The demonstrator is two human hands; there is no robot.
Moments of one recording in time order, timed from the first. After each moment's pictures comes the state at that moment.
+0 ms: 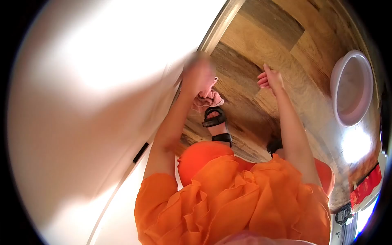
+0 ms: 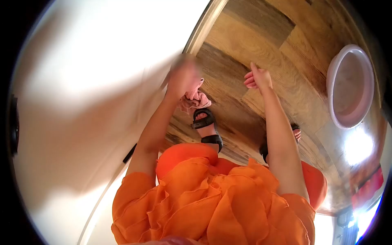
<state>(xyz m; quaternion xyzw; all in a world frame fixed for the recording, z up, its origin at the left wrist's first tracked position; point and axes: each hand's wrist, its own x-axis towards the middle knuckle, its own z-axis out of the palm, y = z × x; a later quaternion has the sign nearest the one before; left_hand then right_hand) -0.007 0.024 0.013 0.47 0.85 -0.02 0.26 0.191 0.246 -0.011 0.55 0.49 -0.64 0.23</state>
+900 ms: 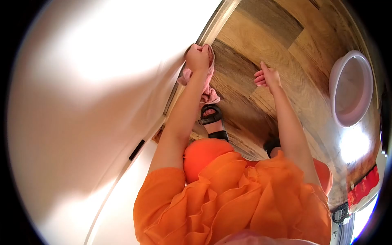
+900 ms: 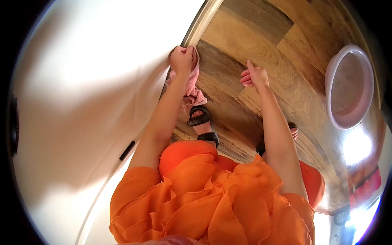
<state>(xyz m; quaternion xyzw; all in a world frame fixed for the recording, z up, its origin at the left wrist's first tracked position) -0.005 0.065 -0.009 0.03 0.96 0.24 0.16 0.192 0.243 -0.012 0.56 0.48 -0.64 0.23</state>
